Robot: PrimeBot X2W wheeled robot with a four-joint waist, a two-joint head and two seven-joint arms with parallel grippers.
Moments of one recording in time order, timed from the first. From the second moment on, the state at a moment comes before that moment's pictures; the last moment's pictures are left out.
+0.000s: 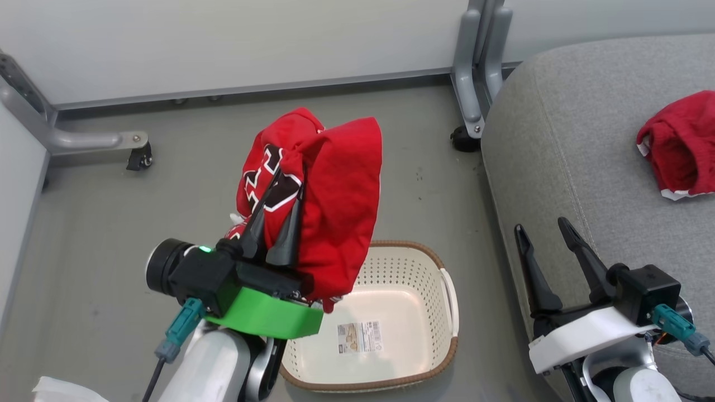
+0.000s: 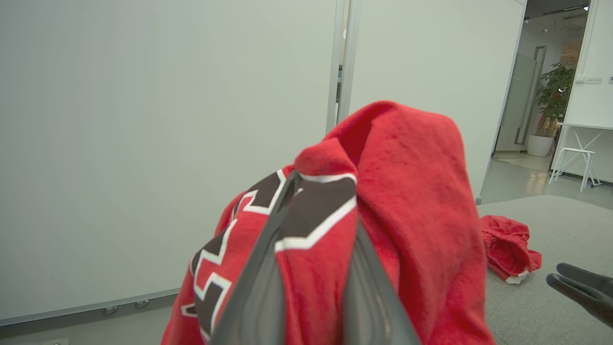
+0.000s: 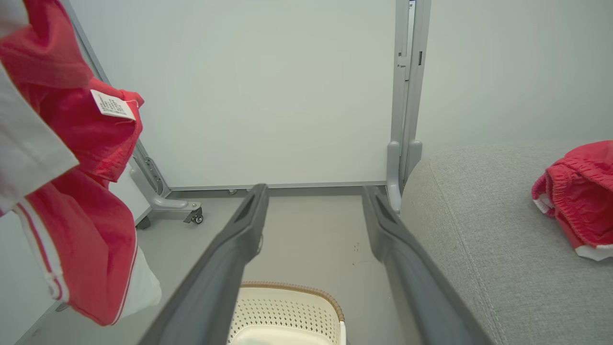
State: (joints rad) left arm -0.26 0.14 -0.46 -0.06 -0.34 0.05 -0.23; right arm 0.03 -0.06 0.08 -0.16 0.18 0.13 -0.01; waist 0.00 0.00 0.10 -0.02
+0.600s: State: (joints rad) left arm -0.23 0.15 -0.47 -0.08 -0.35 0.06 -0.22; right arm 0.07 -0.05 0.09 -0.18 0.18 0.13 0.01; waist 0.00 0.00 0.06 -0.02
